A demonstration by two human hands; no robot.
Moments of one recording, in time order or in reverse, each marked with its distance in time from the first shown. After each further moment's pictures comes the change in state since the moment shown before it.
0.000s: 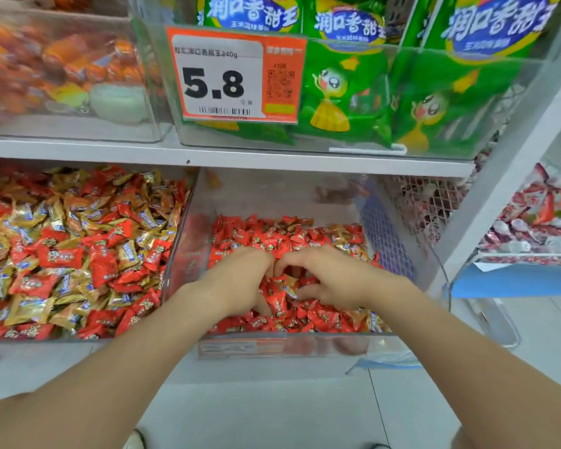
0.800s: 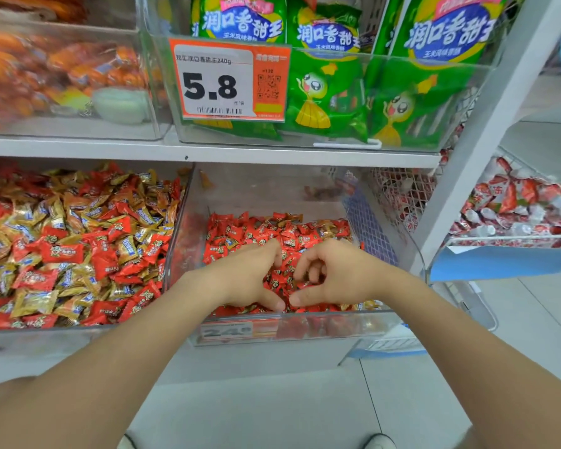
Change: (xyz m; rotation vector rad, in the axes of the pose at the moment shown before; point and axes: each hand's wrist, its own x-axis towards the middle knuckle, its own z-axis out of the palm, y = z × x) left_hand -0.012 0.013 -0.007 -0.124 -0.135 0.116; right_hand -0.043 -0.015 -0.011 0.225 0.073 0.212
